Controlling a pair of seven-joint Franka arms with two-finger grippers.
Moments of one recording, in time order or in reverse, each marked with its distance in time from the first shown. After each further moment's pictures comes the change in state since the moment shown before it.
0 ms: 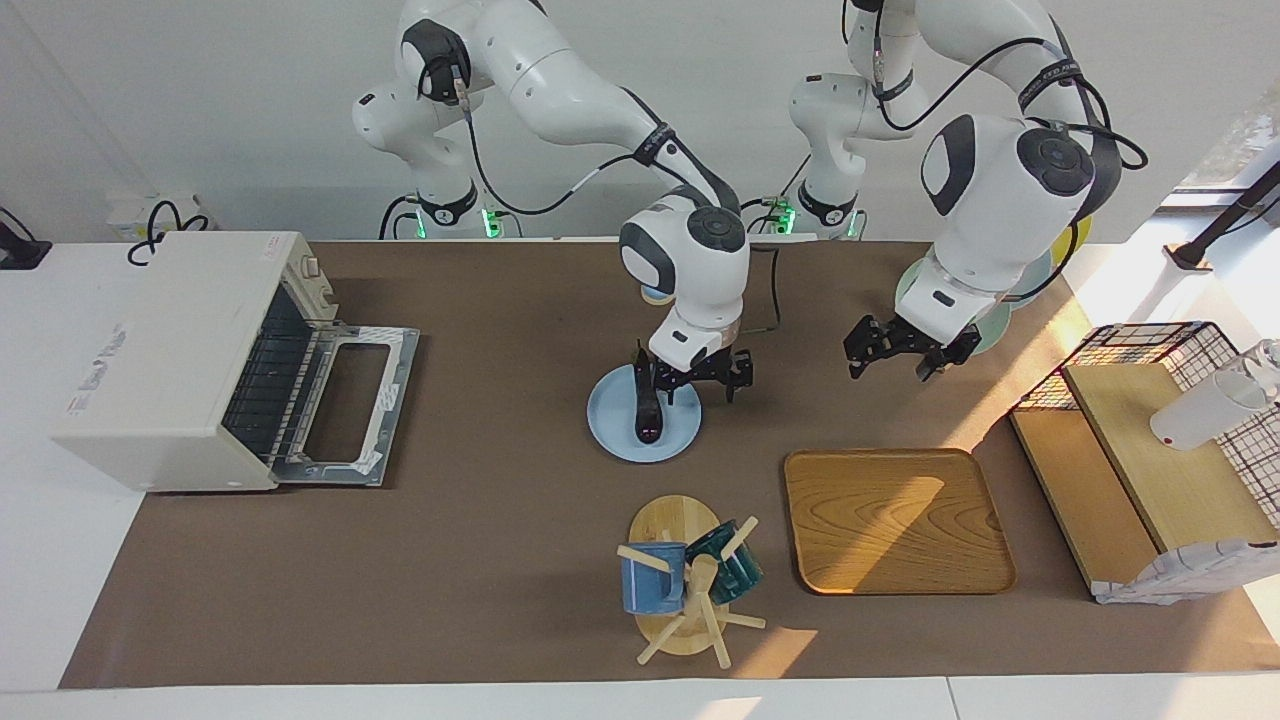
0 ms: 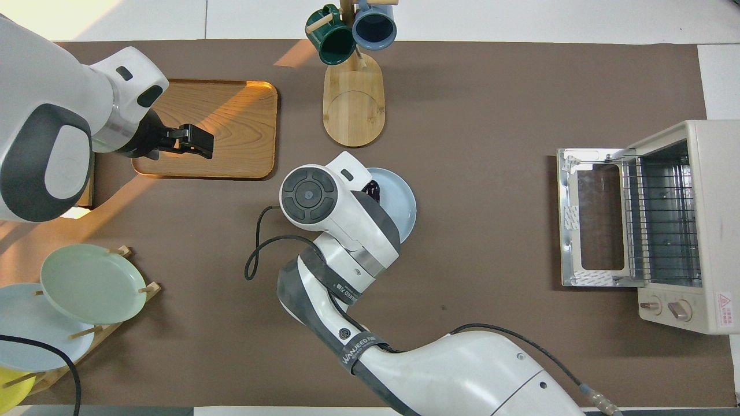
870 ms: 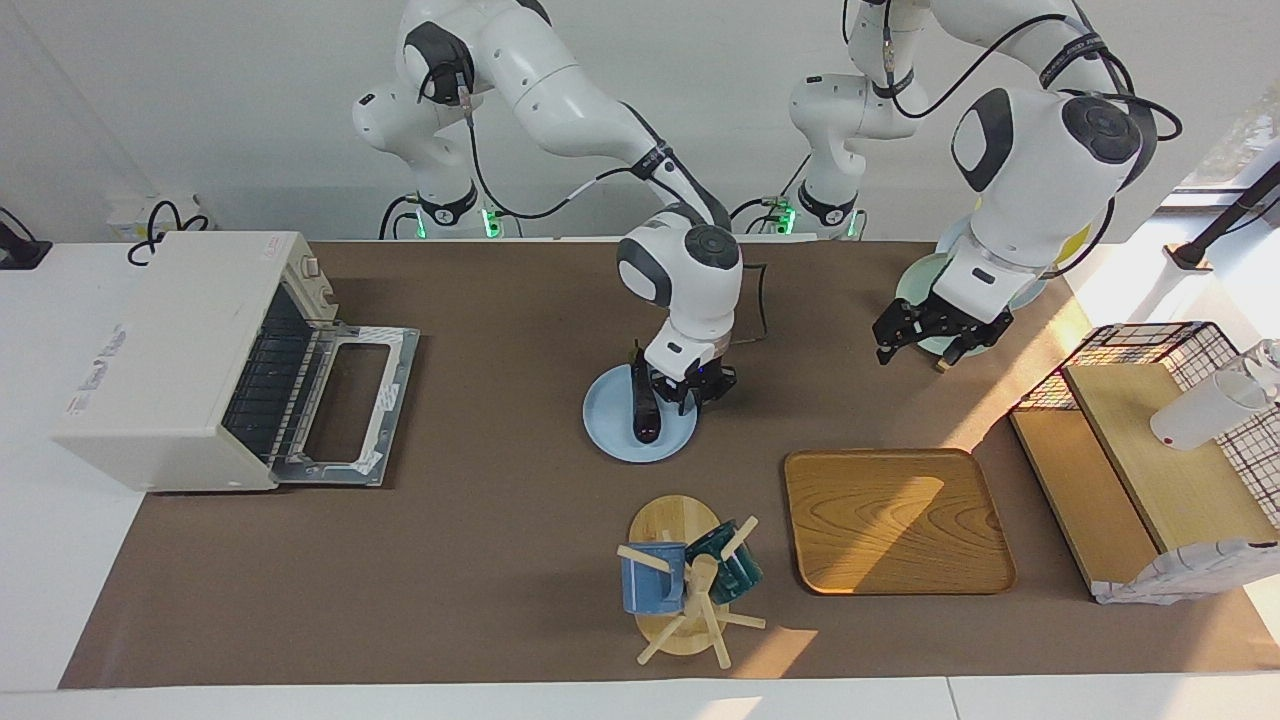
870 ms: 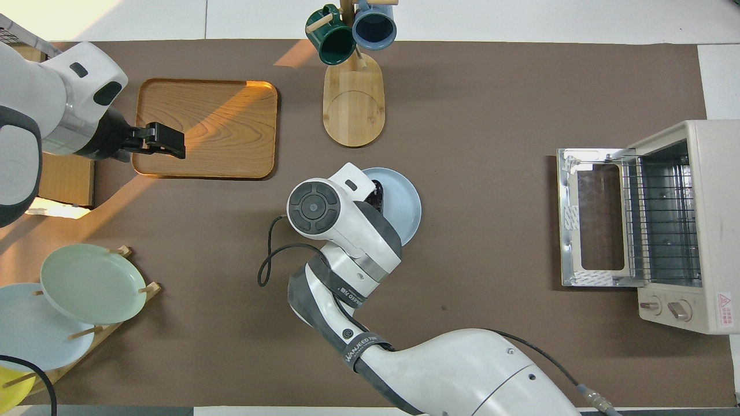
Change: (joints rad) left arm 0.047 -0.055 0.005 0.000 0.001 -0.056 0.013; right arm 0.000 -0.001 0.001 -0.074 -0.022 0.063 0.000
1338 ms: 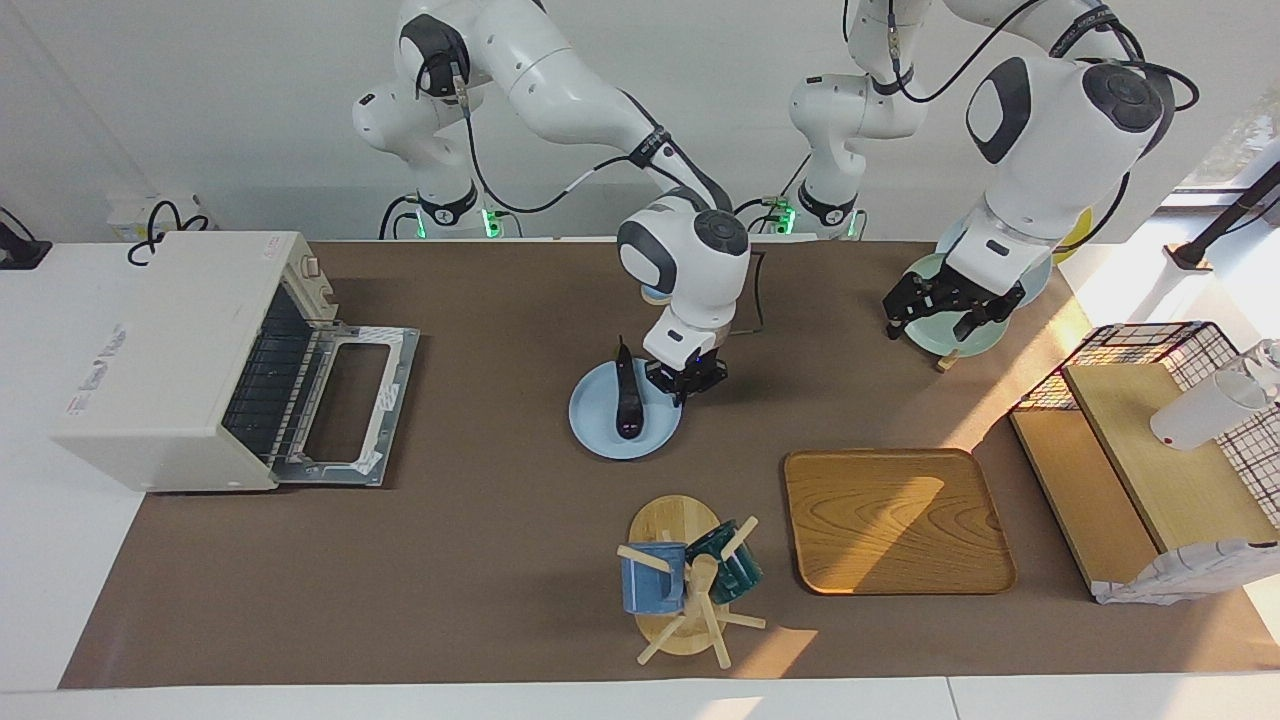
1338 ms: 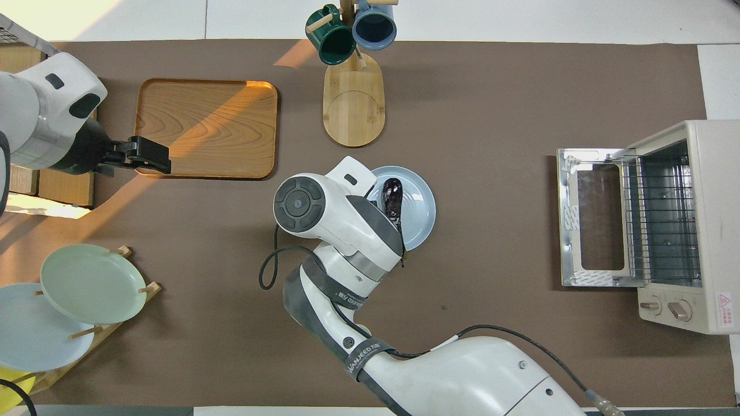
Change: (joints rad) left arm 0.017 -0.052 0.001 -0.029 0.001 -0.066 0.012; right arm -0.001 -0.032 -0.001 0.059 -0.122 -0.204 -0.025
